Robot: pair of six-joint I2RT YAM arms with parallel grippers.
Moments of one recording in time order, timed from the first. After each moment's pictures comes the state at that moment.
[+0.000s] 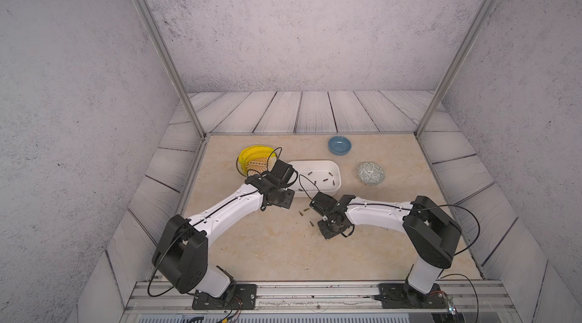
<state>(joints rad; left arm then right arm) -0.64 1.48 1.09 -0.71 -0.09 -0.23 0.93 1.76 1.04 -0.70 0.09 0.42</state>
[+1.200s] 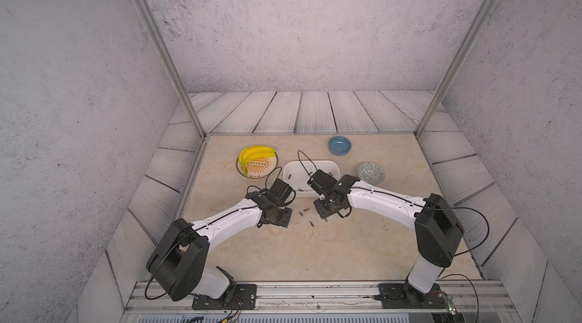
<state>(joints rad) -0.69 1.43 0.85 -0.61 -0.02 -0.33 0.83 1.75 1.36 -0.86 0.16 0.34</state>
